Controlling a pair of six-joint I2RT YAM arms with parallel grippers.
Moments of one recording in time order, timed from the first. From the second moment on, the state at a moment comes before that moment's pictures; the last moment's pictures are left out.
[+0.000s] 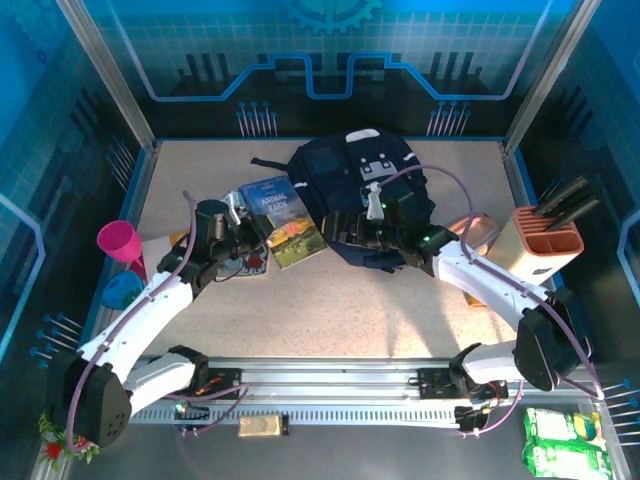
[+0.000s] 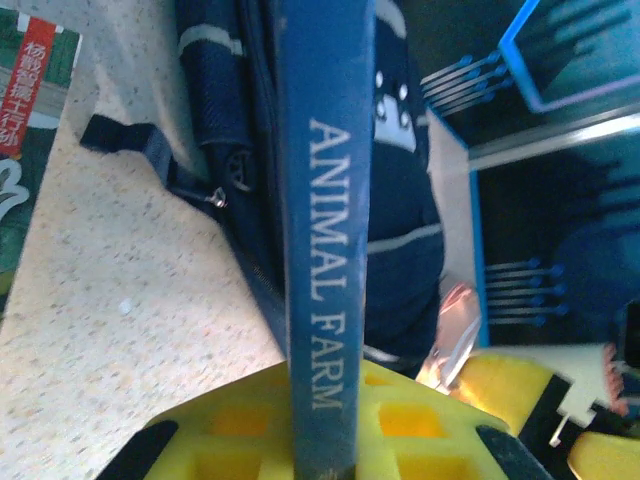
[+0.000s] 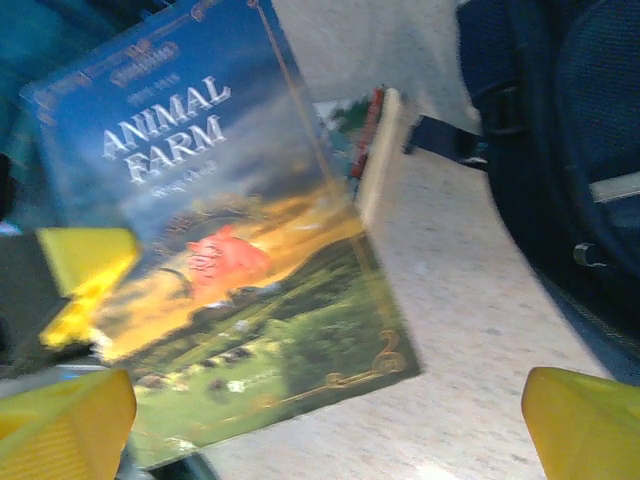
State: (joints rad) left arm -0.30 1.06 0.73 -0.14 0.25 -0.97; right arm 0.57 1.35 0.94 -0.12 -0.37 0.76
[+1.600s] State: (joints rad) left arm -0.27 1.37 0.83 0.39 0.21 -1.35; right arm 0.55 1.81 1.04 0.77 -0.47 1.43
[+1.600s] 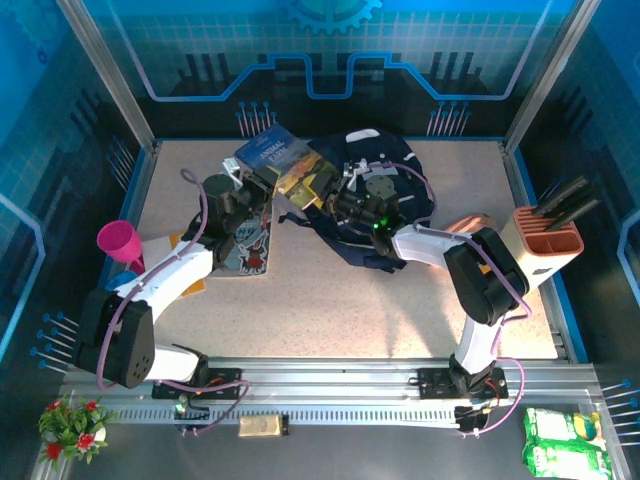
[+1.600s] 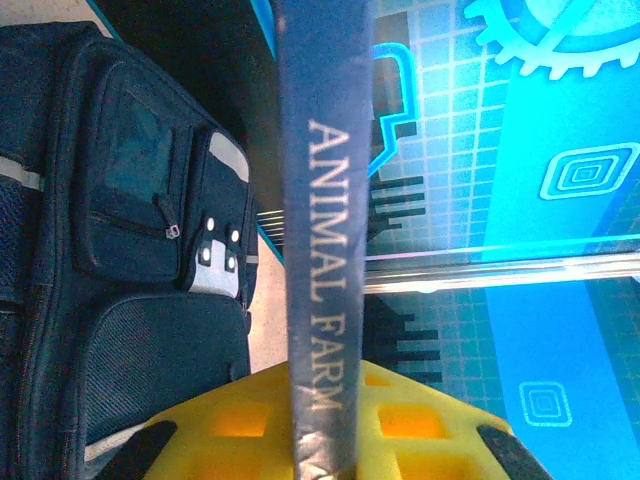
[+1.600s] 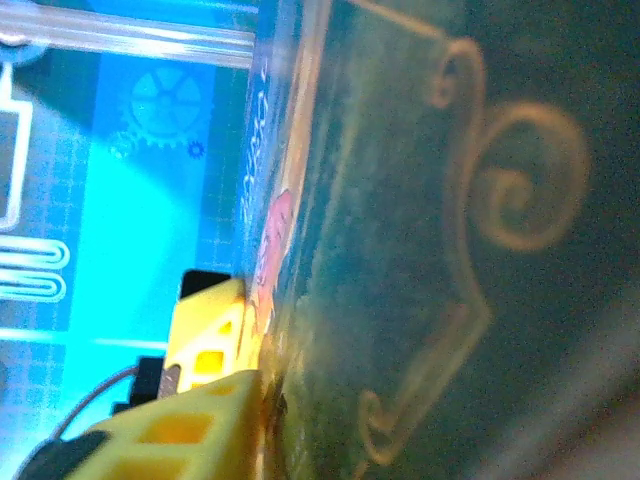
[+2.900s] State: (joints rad) left arm -0.67 2.11 1.84 -0.61 0.20 -0.07; right arm 0.09 0.93 0.88 -0.47 -0.04 0.64
